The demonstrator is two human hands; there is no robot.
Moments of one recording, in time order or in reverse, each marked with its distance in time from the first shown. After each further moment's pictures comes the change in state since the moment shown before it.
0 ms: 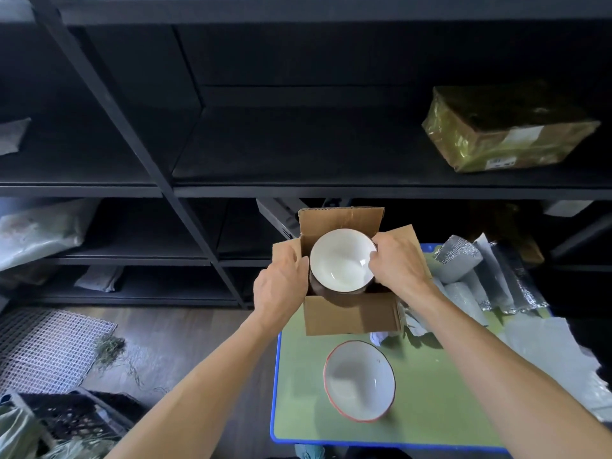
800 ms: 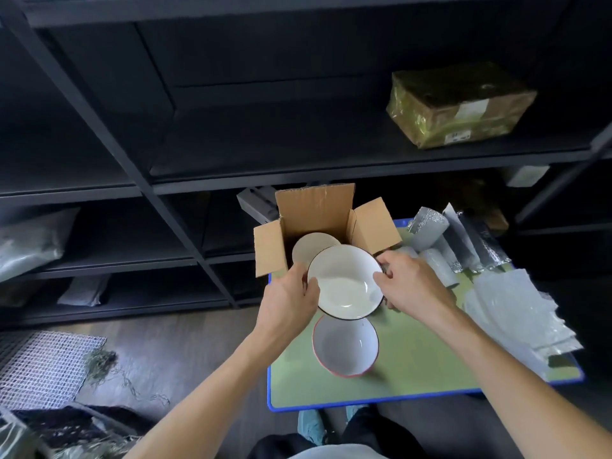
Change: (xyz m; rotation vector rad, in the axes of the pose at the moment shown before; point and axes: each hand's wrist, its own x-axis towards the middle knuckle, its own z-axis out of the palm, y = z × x) left_hand -0.092 0.017 -0.012 -0.151 -0.158 0.189; right_hand -0.113 0.046 -0.017 0.128 -0.054 0.017
